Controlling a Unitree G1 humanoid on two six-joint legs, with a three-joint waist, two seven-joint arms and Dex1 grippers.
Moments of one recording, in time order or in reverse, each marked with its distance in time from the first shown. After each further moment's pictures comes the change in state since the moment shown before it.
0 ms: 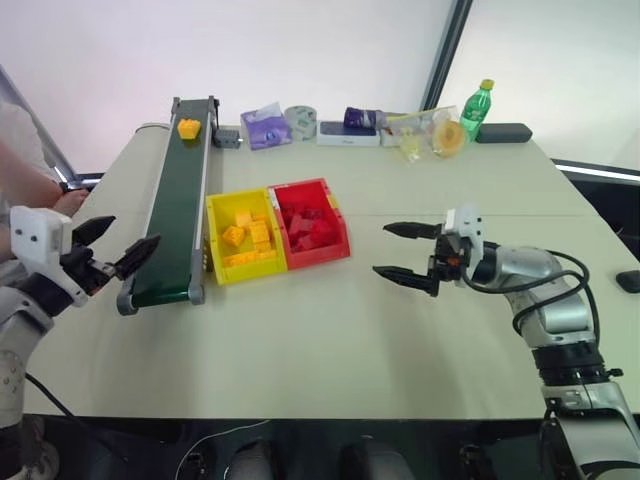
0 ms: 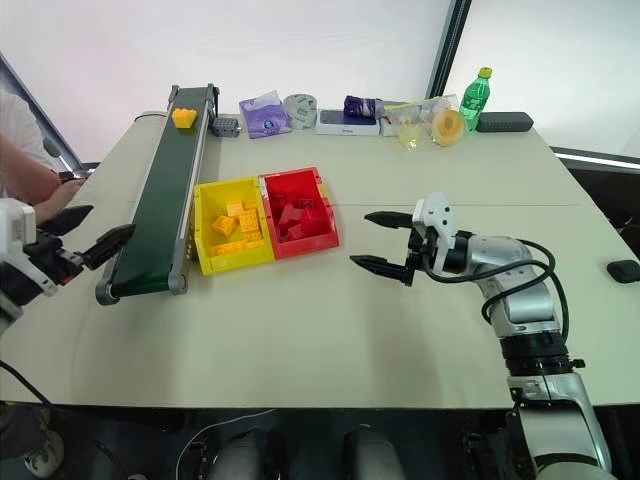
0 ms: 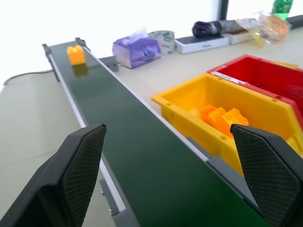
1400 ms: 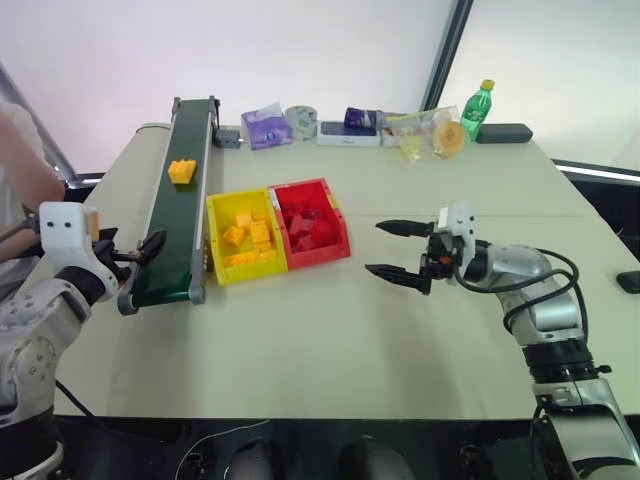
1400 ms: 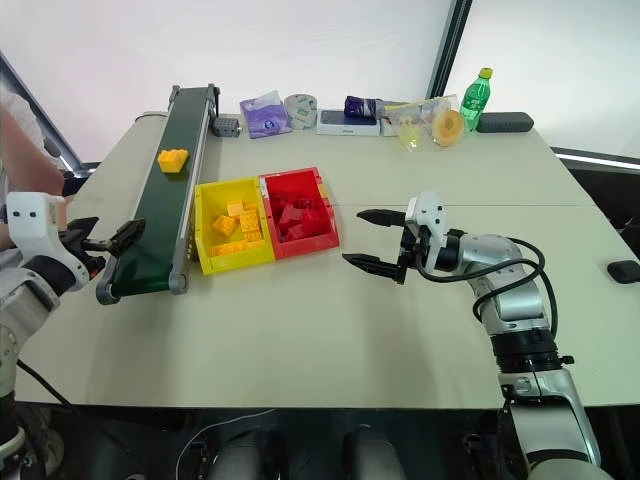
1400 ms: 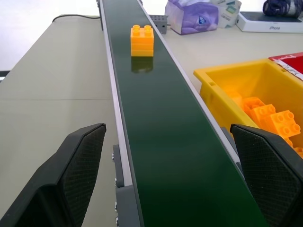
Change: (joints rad) left arm -0.119 -0.075 -0.035 -0.160 -0.041 0.417 0.398; right arm -0.016 0.031 0.014 0.012 -0.003 -0.017 -0.003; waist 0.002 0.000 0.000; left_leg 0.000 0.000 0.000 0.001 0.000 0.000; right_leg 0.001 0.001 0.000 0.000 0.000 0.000
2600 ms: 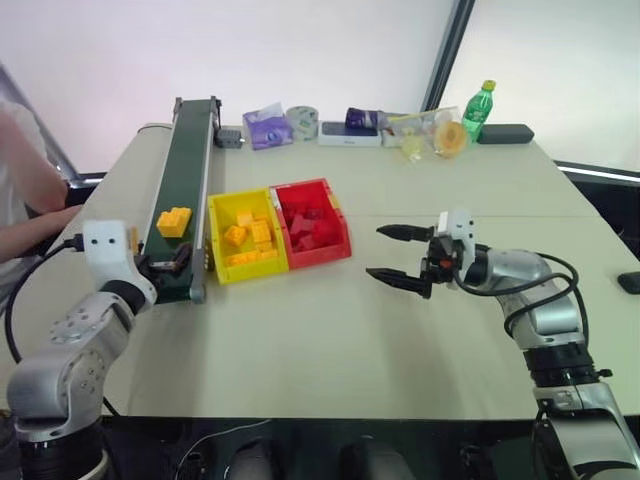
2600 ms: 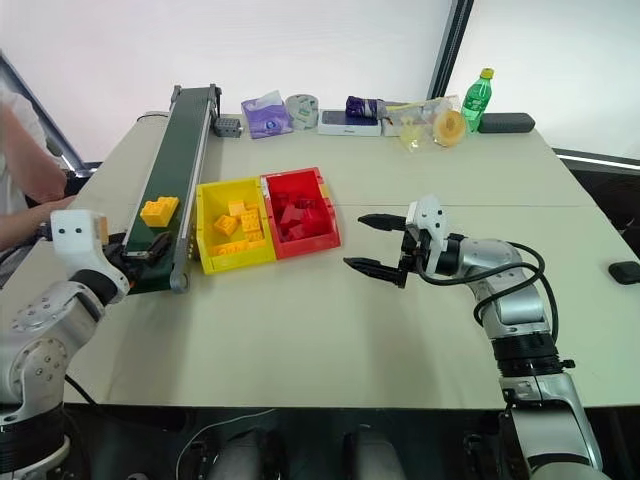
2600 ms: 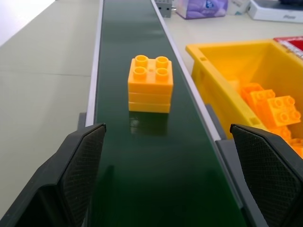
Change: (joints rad) left arm 0.031 -0.193 -0.109 -0.135 0.092 0.026 0.204; right arm 0.021 -0.001 0.000 -0.006 0.001 0.011 0.000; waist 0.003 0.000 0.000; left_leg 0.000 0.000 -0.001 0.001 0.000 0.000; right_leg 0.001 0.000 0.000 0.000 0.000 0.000
